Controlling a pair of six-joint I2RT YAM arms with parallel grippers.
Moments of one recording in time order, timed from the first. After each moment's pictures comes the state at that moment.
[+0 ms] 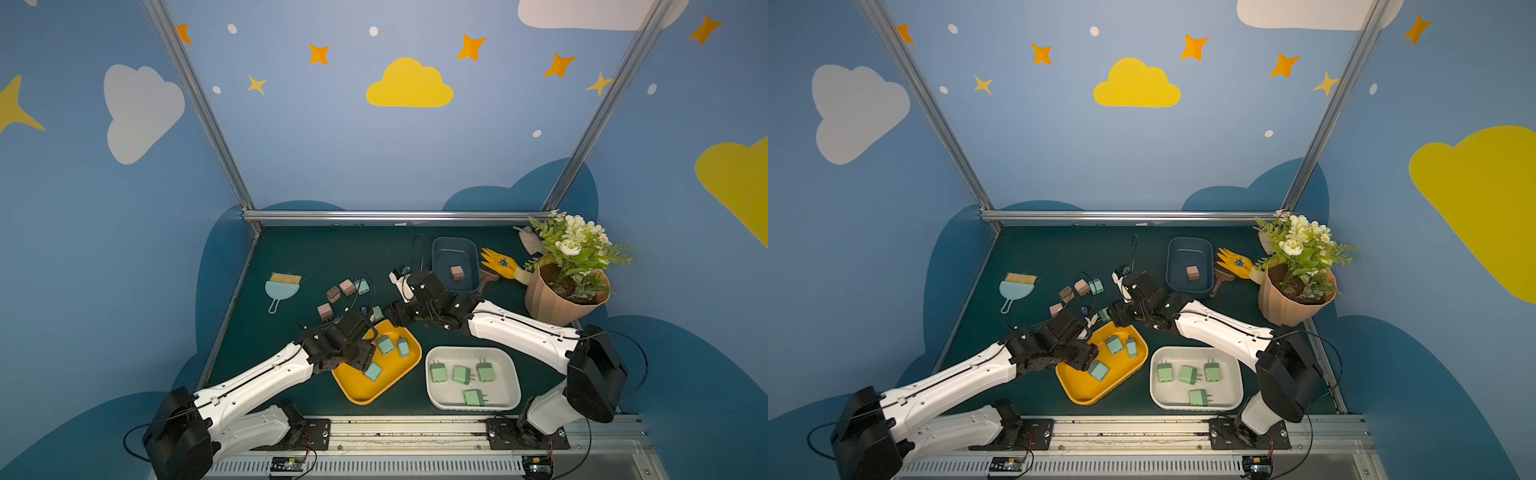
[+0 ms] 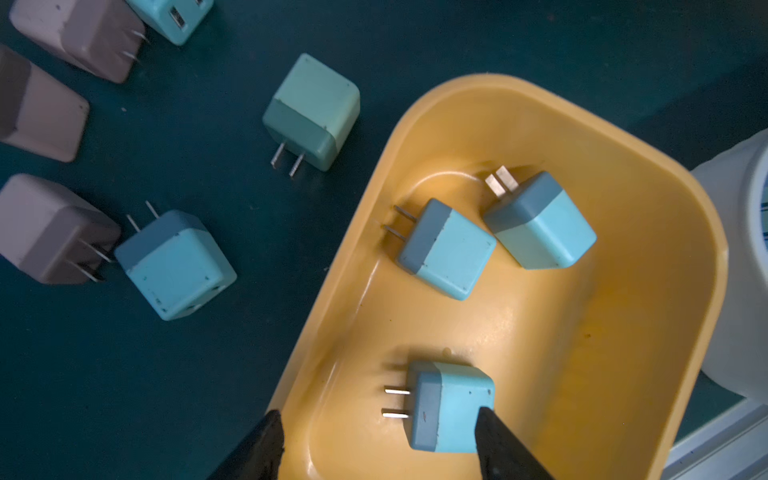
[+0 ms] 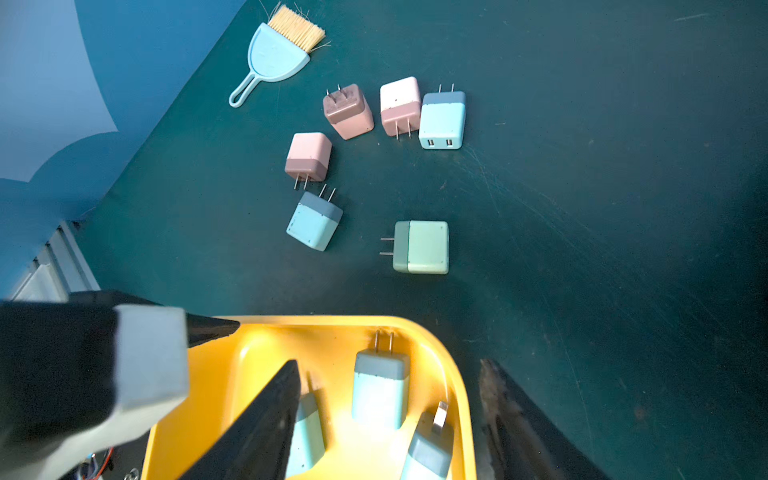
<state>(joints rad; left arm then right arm) -0.78 1.08 0.71 -0.68 -0.13 -0.29 0.93 1.59 1.18 -0.34 -0.06 0.34</state>
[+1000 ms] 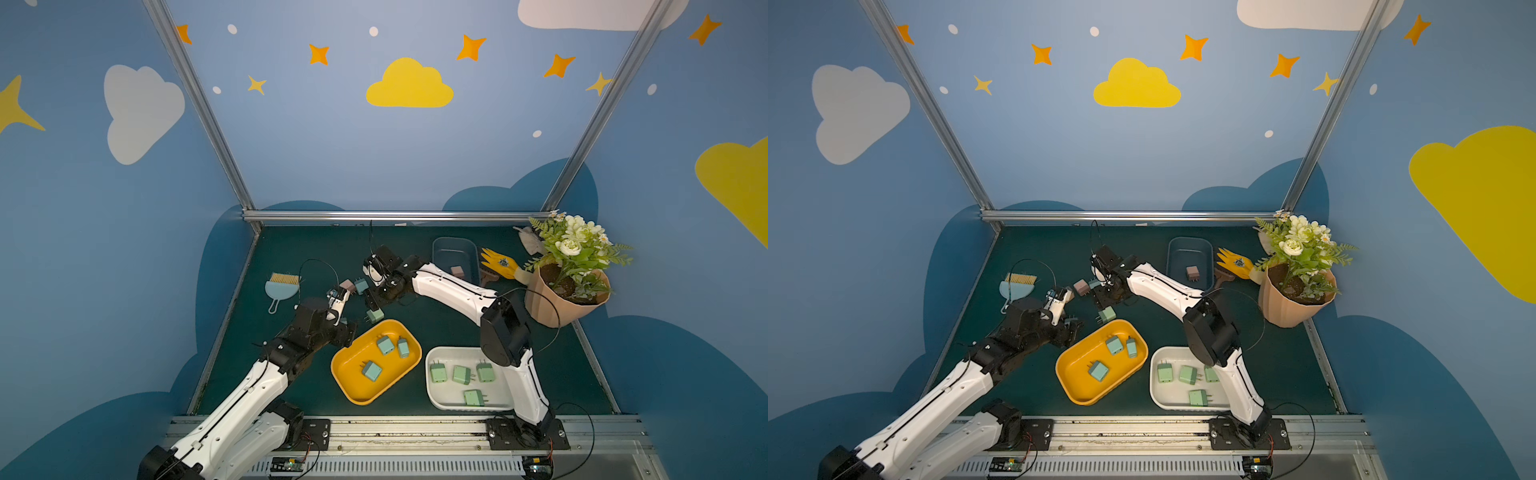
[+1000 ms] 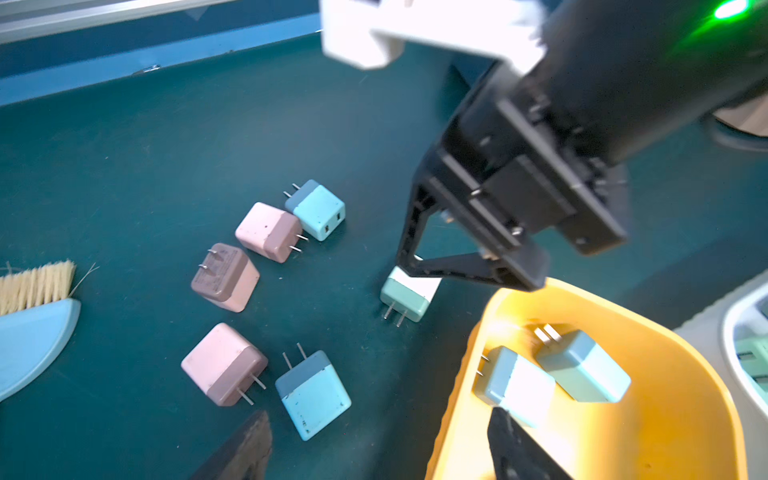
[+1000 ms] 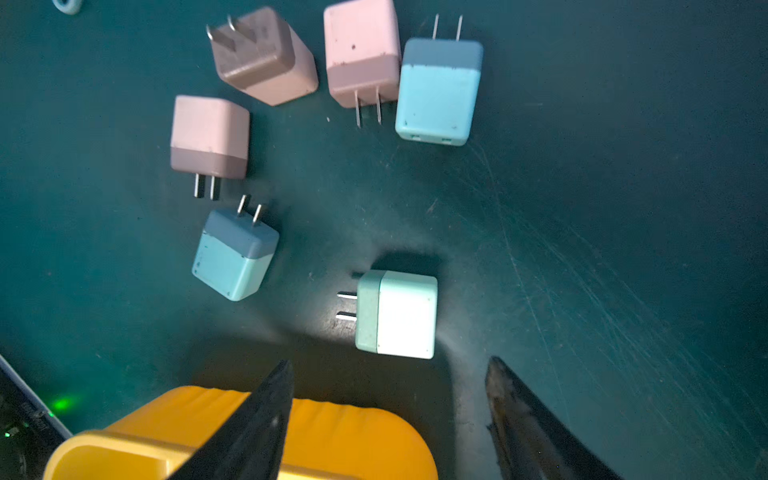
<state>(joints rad) -0.43 0.85 0.55 -0.35 0.06 -0.01 0.89 2.19 1.91 -0.88 -0.12 0.25</state>
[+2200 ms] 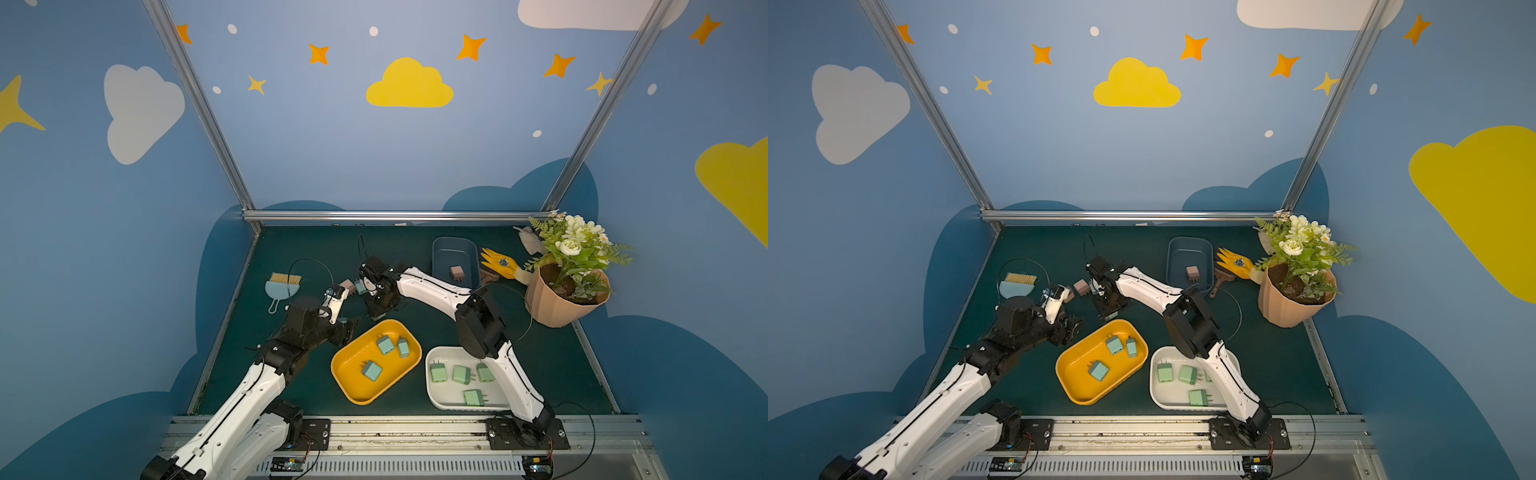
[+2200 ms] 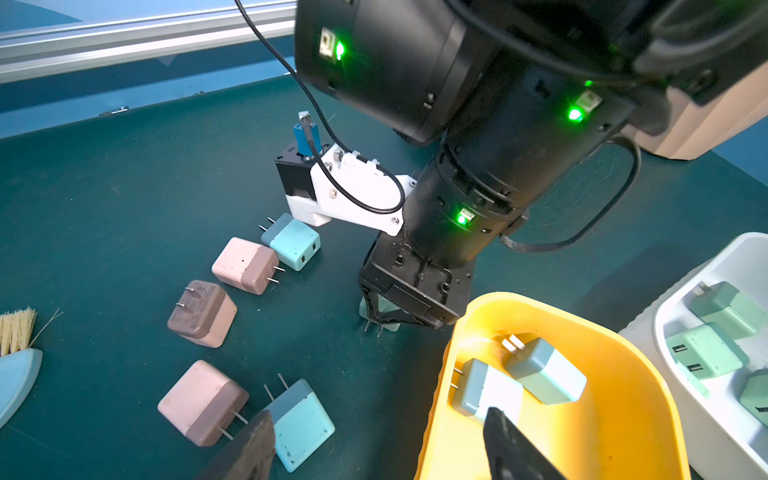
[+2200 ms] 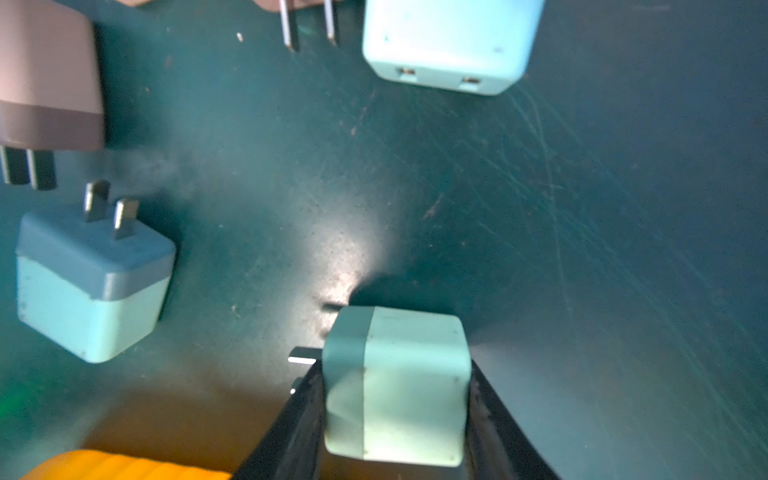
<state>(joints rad) -0.35 0.84 0.54 -0.29 0.21 0.03 0.89 2.37 2.04 -0.95 -0.10 0.22</state>
